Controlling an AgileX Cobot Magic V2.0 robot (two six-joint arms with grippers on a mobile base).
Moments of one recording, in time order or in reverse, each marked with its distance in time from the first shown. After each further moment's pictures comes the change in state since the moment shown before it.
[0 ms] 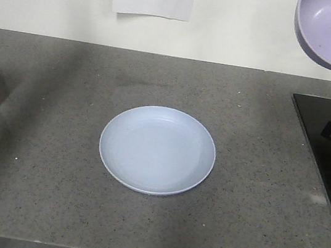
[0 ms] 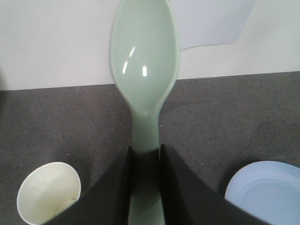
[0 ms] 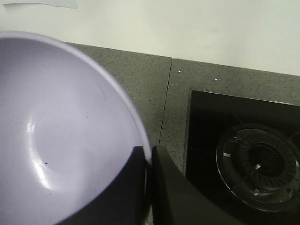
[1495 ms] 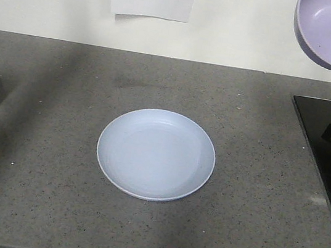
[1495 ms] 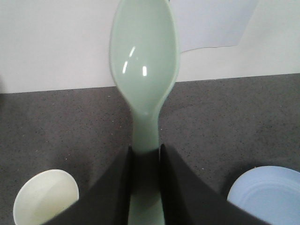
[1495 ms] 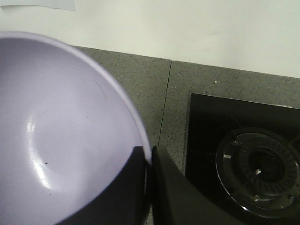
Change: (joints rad) left arm 0.000 0.000 0.000 0.000 0.000 0.000; right arm 0.000 0.000 0.000 0.000 0.000 0.000
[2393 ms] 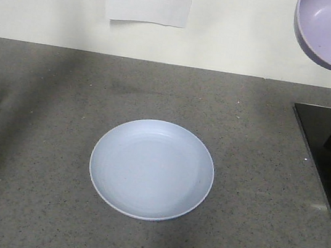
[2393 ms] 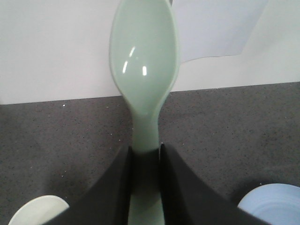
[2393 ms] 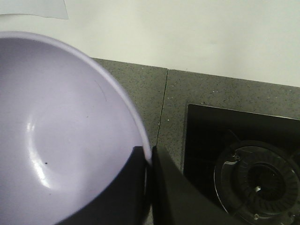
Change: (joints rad) left arm 0.000 0.000 0.000 0.000 0.000 0.000; right arm 0.000 0.000 0.000 0.000 0.000 0.000
